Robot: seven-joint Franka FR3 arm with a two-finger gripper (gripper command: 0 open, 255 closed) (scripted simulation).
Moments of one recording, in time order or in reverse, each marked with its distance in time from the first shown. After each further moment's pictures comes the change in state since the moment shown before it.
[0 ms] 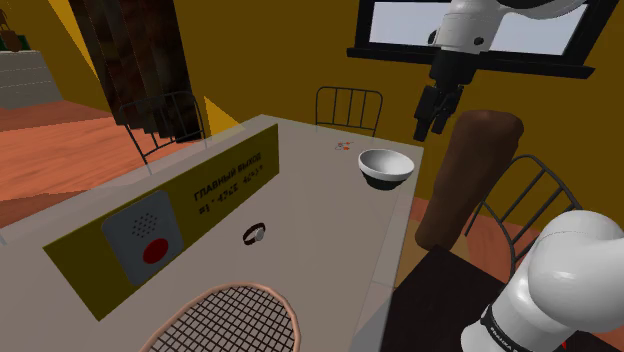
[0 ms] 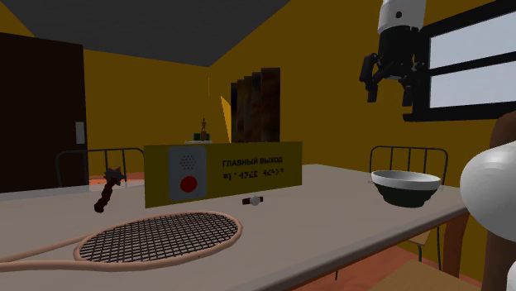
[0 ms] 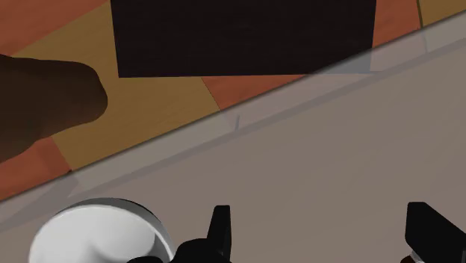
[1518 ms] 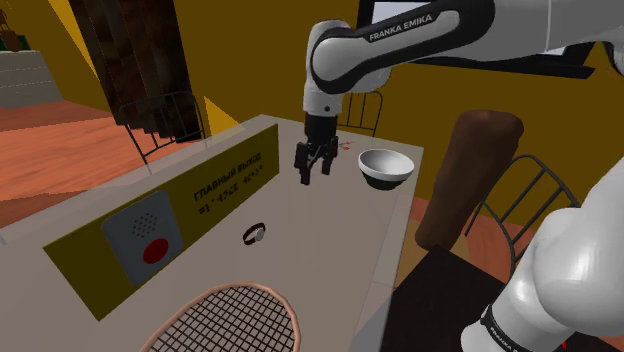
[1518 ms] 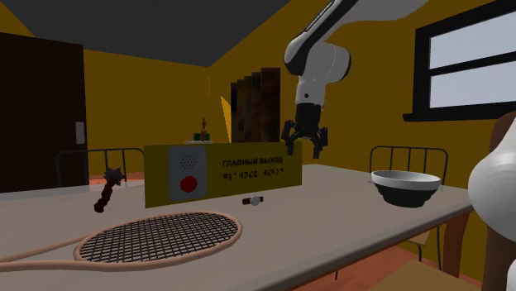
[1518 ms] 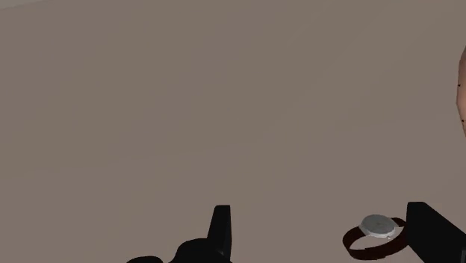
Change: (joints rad) arm 0.124 0.710 0.132 0.239 0.117 0.373 0.005
